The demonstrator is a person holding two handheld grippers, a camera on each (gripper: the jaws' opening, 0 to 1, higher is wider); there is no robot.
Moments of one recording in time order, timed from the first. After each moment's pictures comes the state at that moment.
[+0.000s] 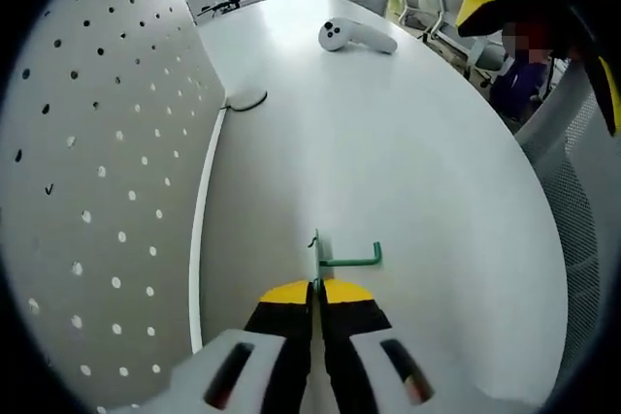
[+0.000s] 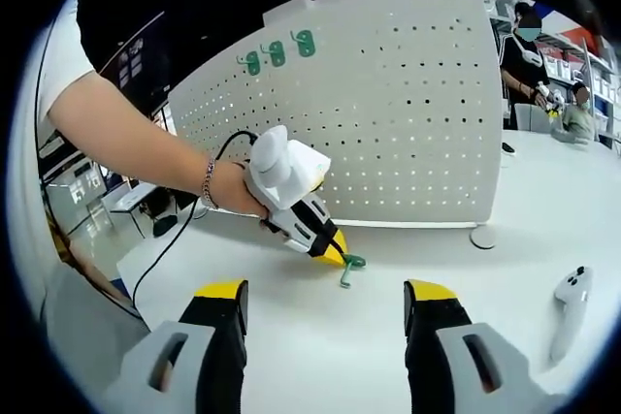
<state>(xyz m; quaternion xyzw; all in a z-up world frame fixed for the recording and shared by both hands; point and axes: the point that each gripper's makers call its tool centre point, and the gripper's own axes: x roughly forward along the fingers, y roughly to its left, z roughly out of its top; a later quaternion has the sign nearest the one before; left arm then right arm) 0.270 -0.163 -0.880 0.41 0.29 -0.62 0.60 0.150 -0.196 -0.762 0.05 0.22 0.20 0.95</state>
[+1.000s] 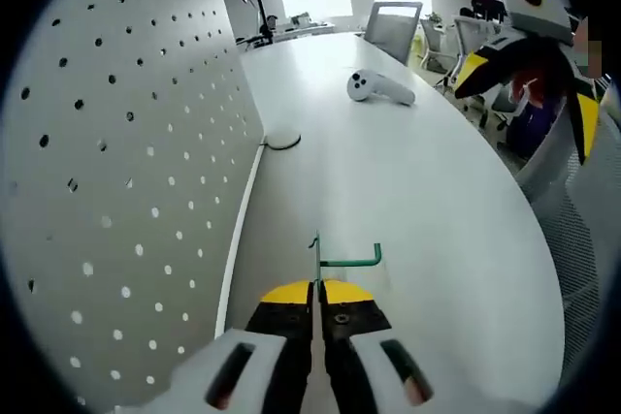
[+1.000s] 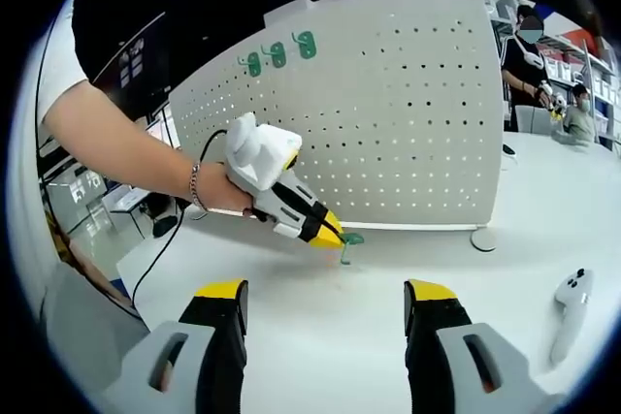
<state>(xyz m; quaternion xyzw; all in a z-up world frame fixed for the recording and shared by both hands) 0.278 -0.159 -0.840 0.33 0.23 -0.62 0.68 0.151 -0.195 -0.760 0.05 0.22 0.20 0.95</state>
